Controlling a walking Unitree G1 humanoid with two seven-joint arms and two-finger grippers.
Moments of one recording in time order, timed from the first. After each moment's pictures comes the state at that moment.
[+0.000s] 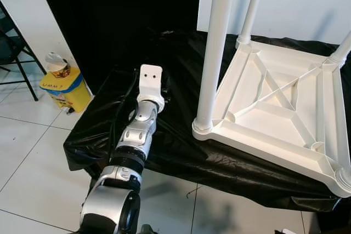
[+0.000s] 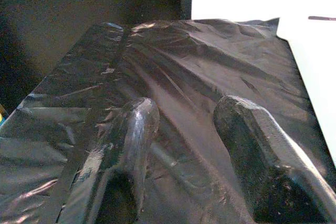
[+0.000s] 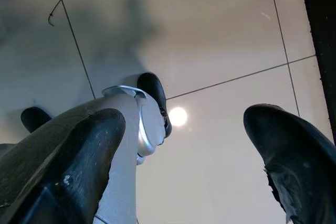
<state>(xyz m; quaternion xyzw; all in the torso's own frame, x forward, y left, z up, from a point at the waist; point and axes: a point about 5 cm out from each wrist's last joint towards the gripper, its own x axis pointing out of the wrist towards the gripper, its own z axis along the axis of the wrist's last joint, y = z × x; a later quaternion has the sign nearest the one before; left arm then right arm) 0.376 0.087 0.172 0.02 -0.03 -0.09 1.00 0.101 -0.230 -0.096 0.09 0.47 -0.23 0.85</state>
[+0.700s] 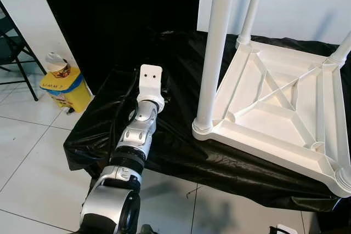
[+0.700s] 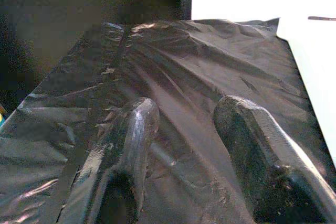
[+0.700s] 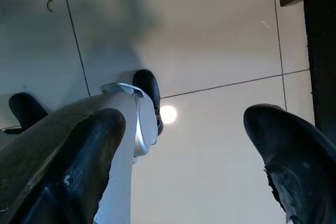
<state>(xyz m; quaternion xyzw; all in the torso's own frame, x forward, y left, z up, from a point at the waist) 0.376 0.087 0.172 0.02 -0.03 -0.09 1.00 0.112 -0.227 -0.097 0.06 0.49 -0.19 0.85</state>
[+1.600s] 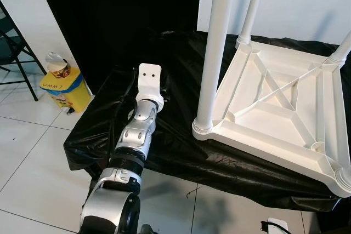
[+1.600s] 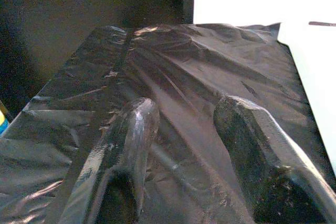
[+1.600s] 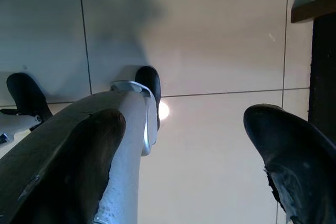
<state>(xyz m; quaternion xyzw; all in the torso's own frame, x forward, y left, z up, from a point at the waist) 0.373 0.088 0.177 0.02 -0.03 -0.08 1.00 0.127 -0.218 -0.098 0.02 0.50 -0.14 0.85</state>
